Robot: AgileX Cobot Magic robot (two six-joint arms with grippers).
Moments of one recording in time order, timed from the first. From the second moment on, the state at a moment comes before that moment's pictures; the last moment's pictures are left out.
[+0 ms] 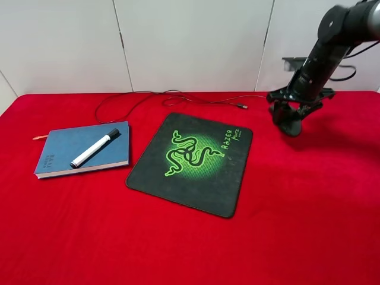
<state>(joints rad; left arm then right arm) -0.06 0.00 -0.49 -0.08 1.06 0.22 0.08 2.13 -1.62 0.15 0.97 -0.17</state>
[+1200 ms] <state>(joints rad) -0.06 0.00 -0.49 -0.08 1.06 0.22 0.58 2.10 -1.62 0.15 0.95 0.03</state>
